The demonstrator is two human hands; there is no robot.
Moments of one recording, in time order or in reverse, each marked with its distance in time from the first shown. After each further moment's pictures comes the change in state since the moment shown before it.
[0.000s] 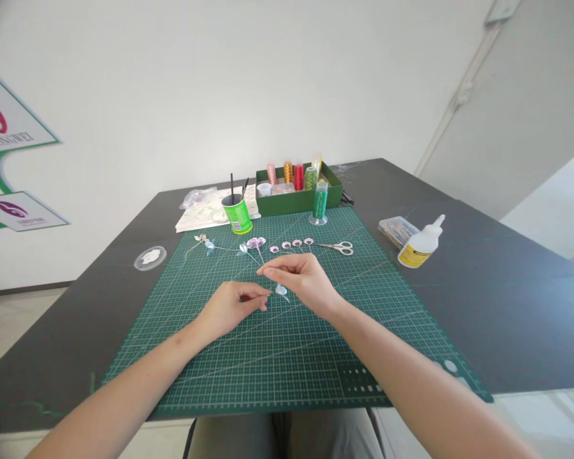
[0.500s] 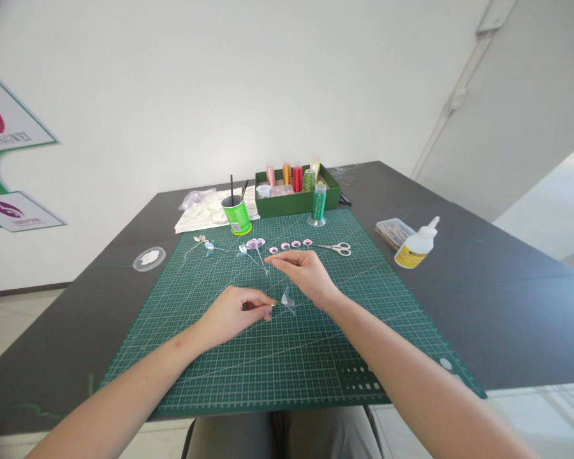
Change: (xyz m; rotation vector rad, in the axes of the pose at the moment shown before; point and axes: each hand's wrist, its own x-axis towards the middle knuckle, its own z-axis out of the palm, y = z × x) left_hand -0.006 0.008 0.004 -0.055 -0.068 0.105; right_hand 0.012 0.016 -0.006 -0.106 0.099 0.062
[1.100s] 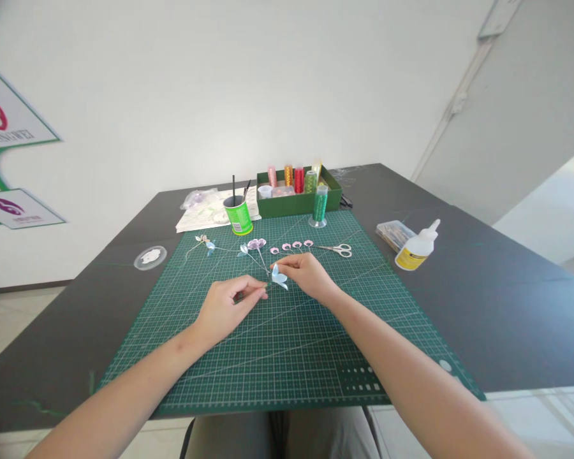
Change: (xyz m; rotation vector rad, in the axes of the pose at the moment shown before) left_hand -0.004 0.007 -0.007 0.063 0.296 0.123; right_hand 0.017 0.028 -0.008 -0.121 -0.142 0.018
